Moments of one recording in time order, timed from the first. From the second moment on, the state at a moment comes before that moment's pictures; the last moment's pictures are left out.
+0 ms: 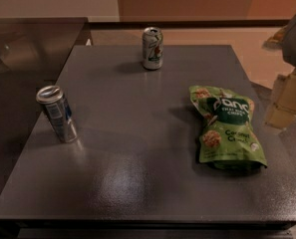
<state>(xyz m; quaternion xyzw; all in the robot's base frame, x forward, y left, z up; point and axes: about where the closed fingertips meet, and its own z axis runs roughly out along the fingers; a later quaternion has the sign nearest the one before) 0.438 -0.217 0.976 -0.60 0.78 -0.03 0.16</state>
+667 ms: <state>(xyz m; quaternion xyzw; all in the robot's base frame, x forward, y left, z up) 0.436 -0.213 0.976 -0.58 0.79 -0.04 0.17</state>
